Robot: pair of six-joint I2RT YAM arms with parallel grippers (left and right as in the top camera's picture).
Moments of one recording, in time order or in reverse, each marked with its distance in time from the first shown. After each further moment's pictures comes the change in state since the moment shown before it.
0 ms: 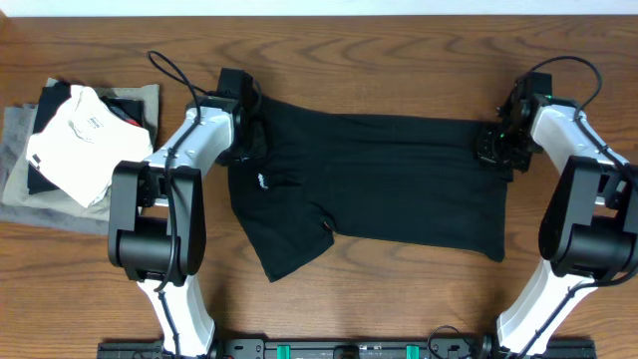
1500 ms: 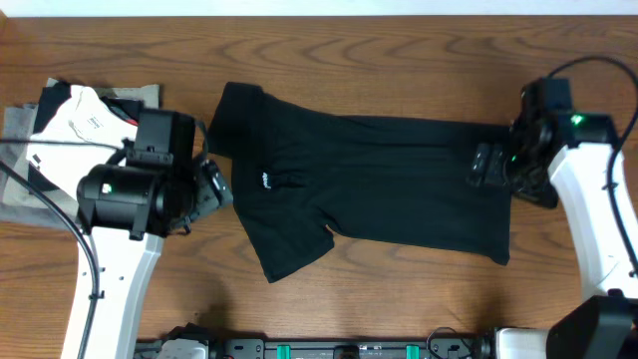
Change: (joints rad) left arm 0.000 -0.816 -0.053 -0.708 -0.121 -0.293; right arm 0.133 -0.537 -0.142 -0.378 0.106 0.133
